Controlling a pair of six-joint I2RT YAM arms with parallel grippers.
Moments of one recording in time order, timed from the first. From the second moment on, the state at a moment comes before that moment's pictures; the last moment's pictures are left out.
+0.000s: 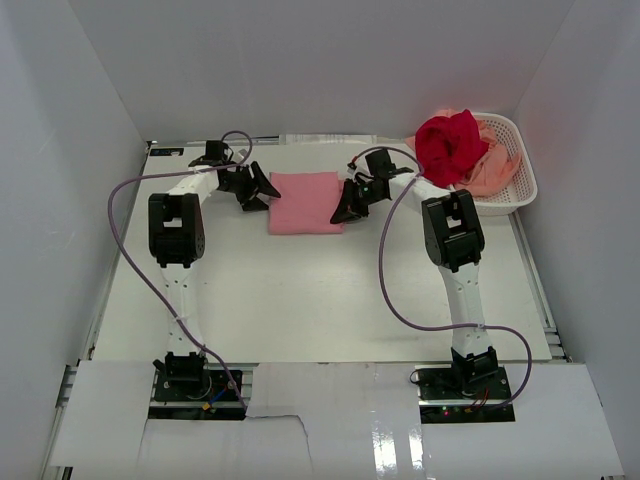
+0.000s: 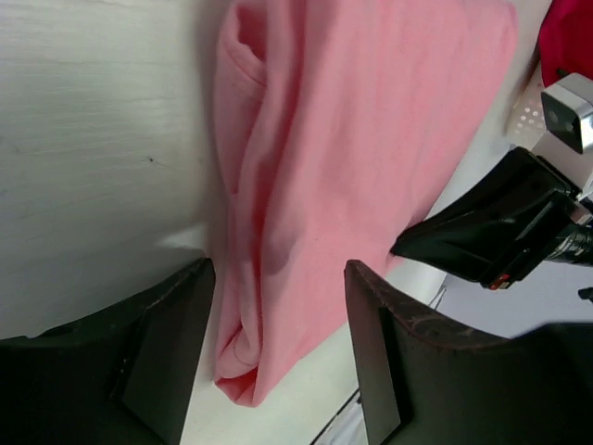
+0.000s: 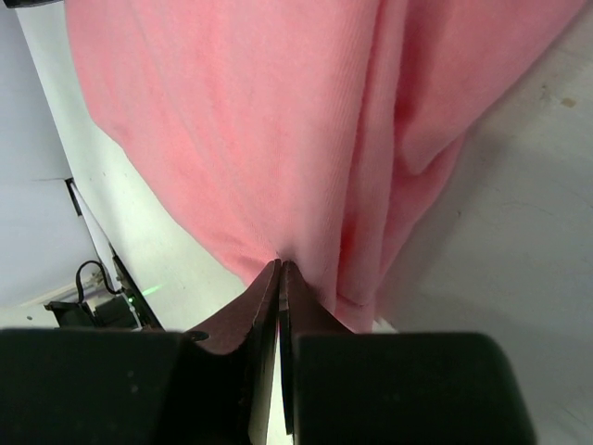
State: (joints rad) left arm -0.03 2.37 1.89 -0.57 0.71 -0.49; right arm 0.37 2.37 1.80 -0.46 -0.77 0.43
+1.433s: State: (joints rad) left arm -0.12 2.42 1.86 -0.34 0.63 -0.48; right arm 0.37 2.22 1.63 -0.35 -0.85 0.42
